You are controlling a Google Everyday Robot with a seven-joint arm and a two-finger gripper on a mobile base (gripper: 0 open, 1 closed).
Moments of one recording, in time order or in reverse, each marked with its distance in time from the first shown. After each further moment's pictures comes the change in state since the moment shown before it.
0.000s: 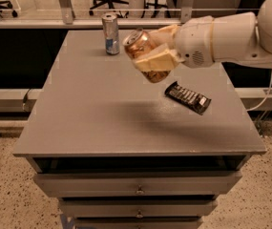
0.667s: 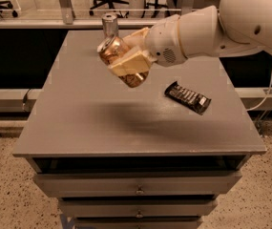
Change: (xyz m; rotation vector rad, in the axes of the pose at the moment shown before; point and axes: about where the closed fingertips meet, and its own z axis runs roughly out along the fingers) arm -0.014 0.026 0.050 -0.110 0.065 0.020
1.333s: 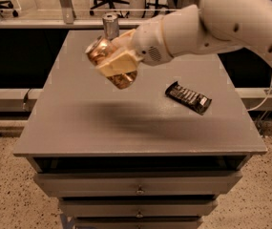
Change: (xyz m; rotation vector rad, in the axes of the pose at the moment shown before) arm -0.007 0.005 0.026 -0.039 0.017 0.048
